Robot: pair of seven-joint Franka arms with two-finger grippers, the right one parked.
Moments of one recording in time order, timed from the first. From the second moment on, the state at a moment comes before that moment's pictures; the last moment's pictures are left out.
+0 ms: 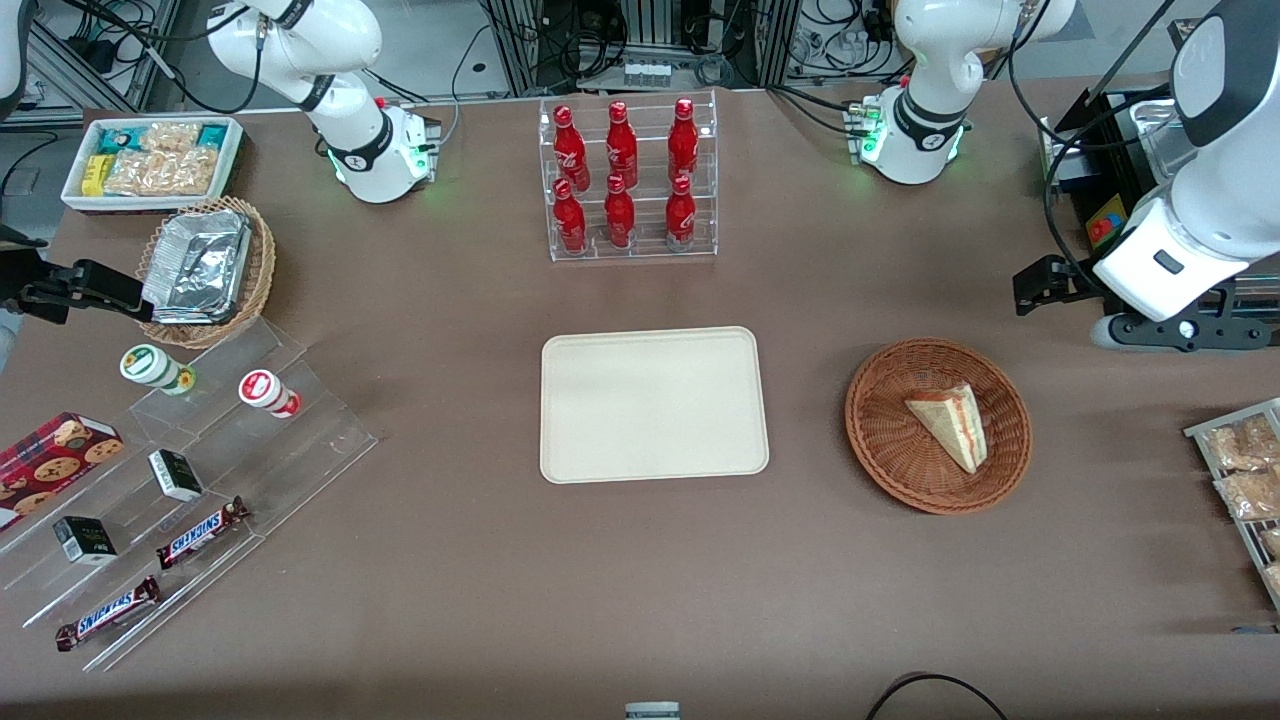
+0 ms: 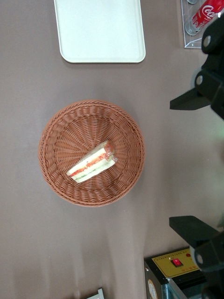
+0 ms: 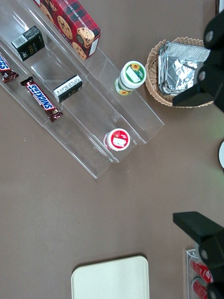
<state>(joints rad) 0.06 0.05 -0.19 -1.60 0.01 1.56 -0.04</state>
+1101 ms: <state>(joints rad) 0.06 0.13 -0.18 -2.02 -0.01 2.08 0.01</state>
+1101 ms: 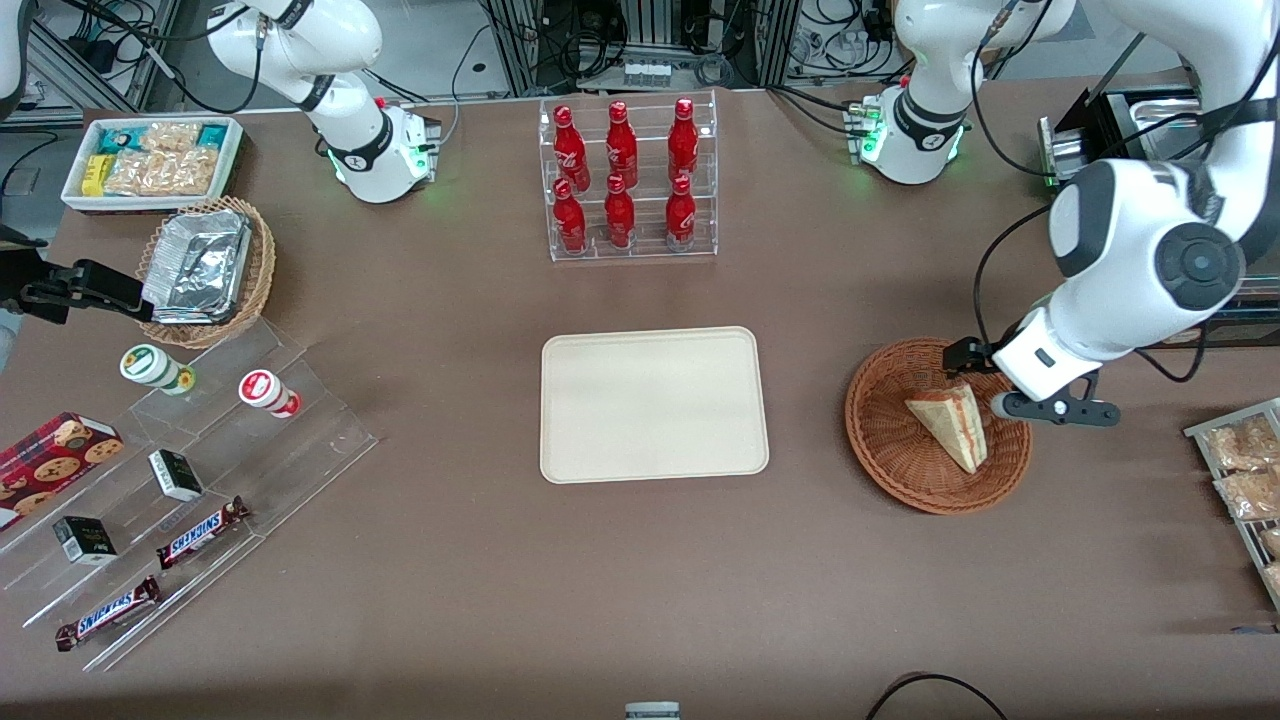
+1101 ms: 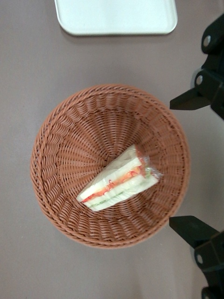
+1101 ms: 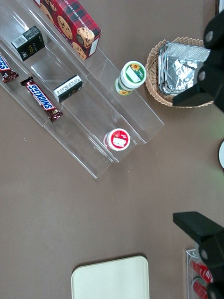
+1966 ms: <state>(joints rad) 0.07 0.12 -0.16 -2.20 0.00 2.39 -0.68</state>
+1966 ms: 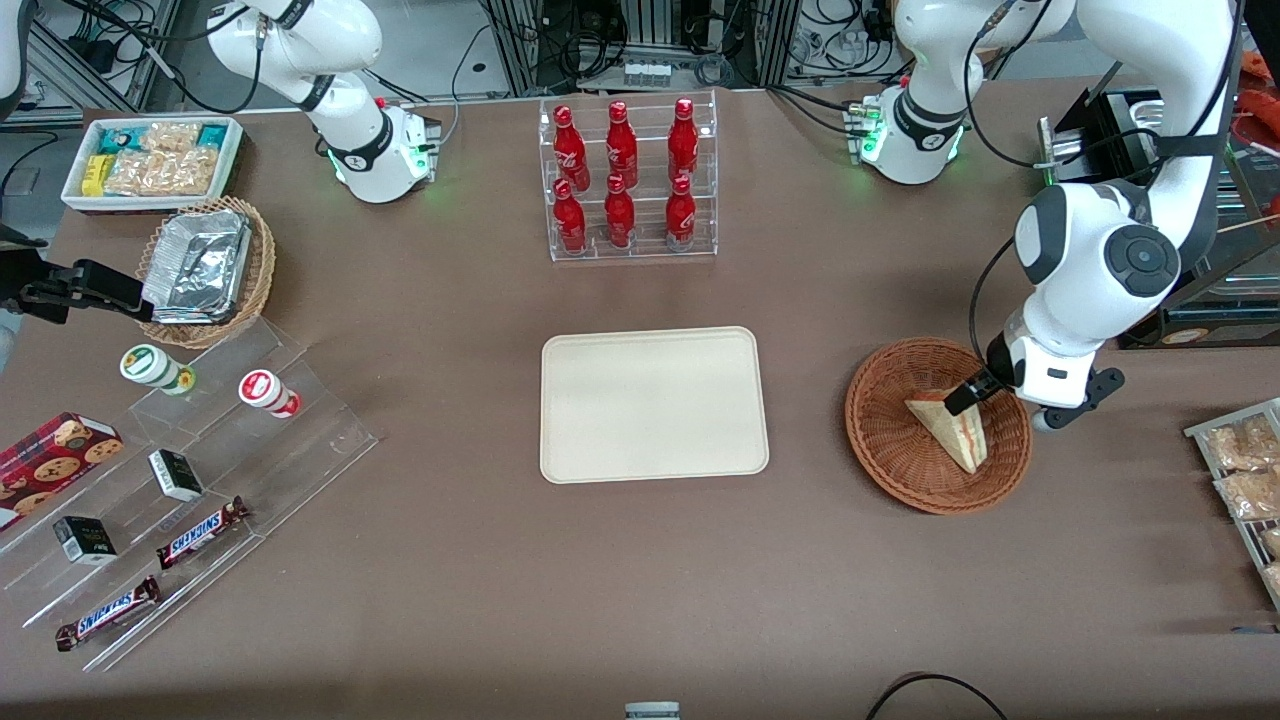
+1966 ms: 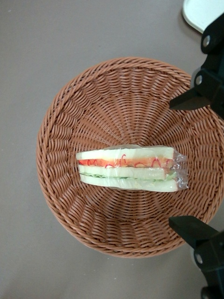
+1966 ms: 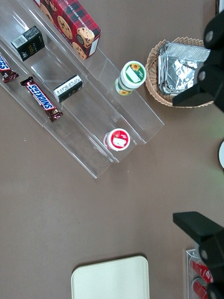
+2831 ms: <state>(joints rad) 0.07 0.27 -0.16 -2.23 0.00 2.50 -0.77</state>
